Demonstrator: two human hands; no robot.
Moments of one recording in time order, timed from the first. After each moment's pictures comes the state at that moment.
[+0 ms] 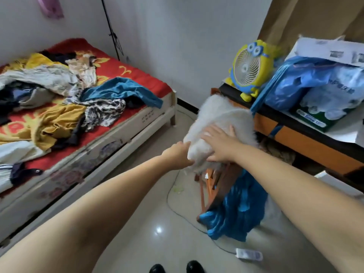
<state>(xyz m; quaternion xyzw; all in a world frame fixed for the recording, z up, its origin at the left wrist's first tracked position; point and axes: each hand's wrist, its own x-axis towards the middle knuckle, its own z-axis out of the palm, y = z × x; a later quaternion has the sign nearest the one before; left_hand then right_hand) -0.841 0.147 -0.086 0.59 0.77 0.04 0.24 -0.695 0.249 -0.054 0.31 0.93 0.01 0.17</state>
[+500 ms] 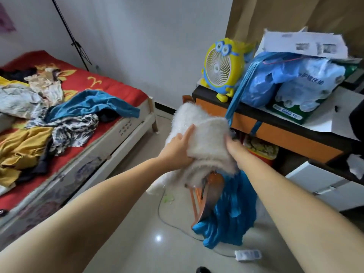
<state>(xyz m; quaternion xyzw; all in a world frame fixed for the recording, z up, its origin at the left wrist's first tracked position) -0.819 0.236 -0.082 0.67 0.69 0.18 0.22 -0.632 0.320 -0.078 0.69 0.48 -0.51 -0.15</state>
